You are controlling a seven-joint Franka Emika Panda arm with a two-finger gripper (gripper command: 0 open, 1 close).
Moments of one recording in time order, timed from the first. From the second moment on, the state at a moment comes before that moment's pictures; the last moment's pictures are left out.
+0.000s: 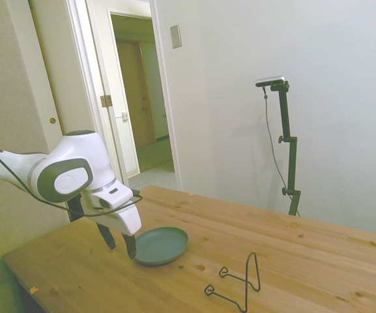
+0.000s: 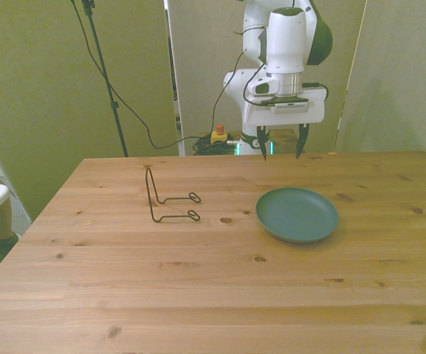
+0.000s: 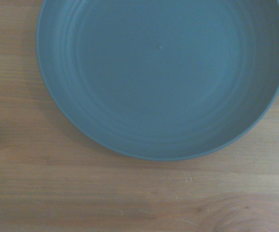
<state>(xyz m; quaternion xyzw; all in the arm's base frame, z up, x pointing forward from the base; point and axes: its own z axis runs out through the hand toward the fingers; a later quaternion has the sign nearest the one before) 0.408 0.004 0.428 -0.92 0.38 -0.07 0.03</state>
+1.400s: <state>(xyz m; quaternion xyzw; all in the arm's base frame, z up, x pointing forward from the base) 0.565 -0.114 0.391 -0.92 0.37 0.03 0.11</state>
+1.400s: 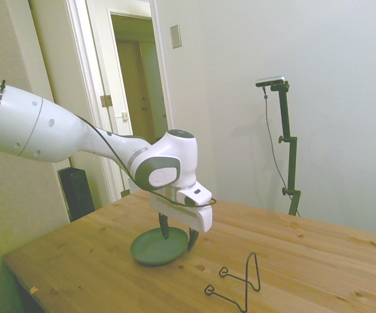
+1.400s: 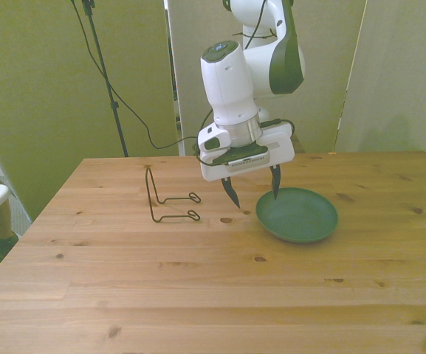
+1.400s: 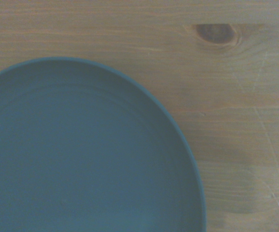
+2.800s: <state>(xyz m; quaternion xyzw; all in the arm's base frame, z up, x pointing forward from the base) 0.594 -0.090 0.352 -0.94 0.31 0.08 0.13</state>
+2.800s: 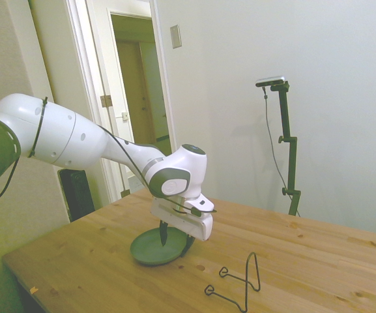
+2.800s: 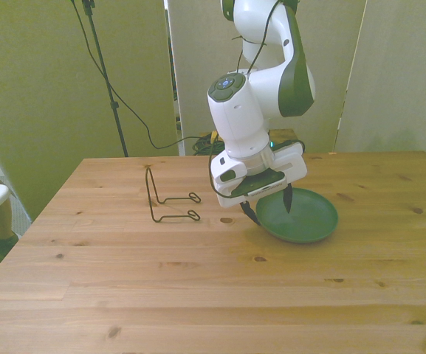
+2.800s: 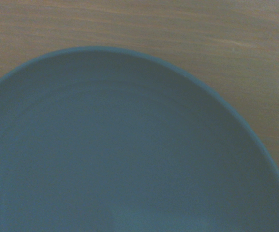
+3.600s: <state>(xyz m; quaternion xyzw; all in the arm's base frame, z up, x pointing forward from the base) 0.595 -0.097 0.342 -0.93 0.32 0.09 0.13</state>
